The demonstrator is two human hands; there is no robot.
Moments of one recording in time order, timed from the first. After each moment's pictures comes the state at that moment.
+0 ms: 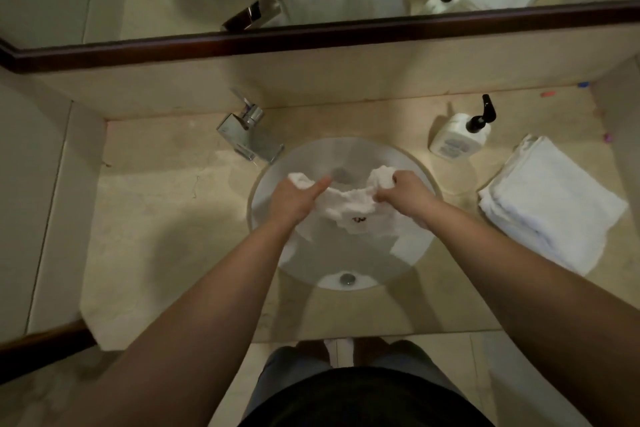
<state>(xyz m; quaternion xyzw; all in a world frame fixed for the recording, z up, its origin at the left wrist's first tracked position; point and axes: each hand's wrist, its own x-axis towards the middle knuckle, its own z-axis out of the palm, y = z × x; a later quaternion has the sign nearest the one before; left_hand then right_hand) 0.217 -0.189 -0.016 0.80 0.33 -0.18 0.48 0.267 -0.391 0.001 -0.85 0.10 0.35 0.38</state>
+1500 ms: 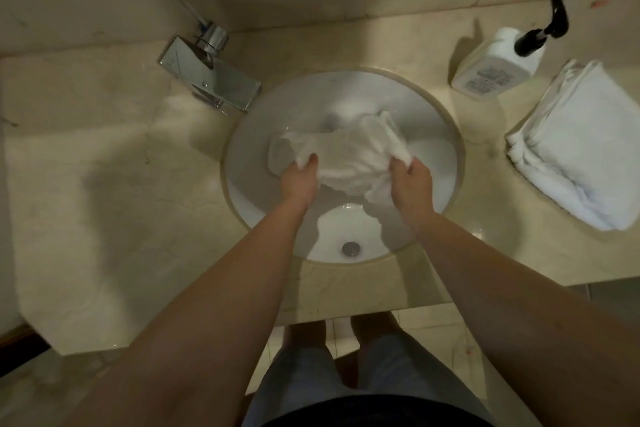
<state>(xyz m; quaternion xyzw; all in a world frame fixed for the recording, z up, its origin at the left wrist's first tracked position) 0.207 -0.206 -0.145 0.67 0.46 -0.19 0.56 0.215 -0.381 -0.133 -0.82 0.29 0.16 0.47</state>
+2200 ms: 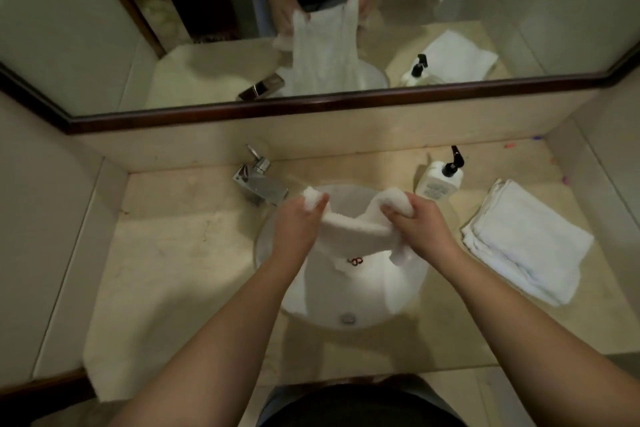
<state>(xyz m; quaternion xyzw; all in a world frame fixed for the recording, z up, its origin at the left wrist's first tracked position) 0.205 -0.201 0.057 0.86 0.22 0.00 0.45 0.234 -0.410 0.059 -0.86 0.01 0.13 0.49</state>
